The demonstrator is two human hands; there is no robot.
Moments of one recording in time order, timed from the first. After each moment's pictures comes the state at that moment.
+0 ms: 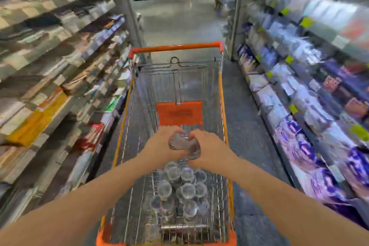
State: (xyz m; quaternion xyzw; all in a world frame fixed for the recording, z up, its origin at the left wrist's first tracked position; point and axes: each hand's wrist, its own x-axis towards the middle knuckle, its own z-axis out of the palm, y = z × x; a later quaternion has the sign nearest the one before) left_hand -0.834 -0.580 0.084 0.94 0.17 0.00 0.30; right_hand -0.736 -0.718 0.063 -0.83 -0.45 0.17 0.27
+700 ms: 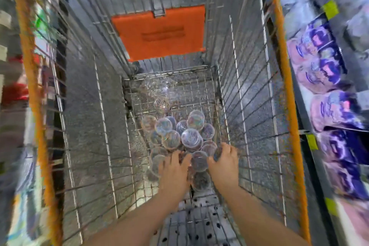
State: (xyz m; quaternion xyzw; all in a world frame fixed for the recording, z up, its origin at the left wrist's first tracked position) left_hand -0.825 -0.553 -0.238 0.94 0.16 -0.25 0.16; right_hand -0.748 -0.670 -0.240 -0.93 0.07 0.31 0.21
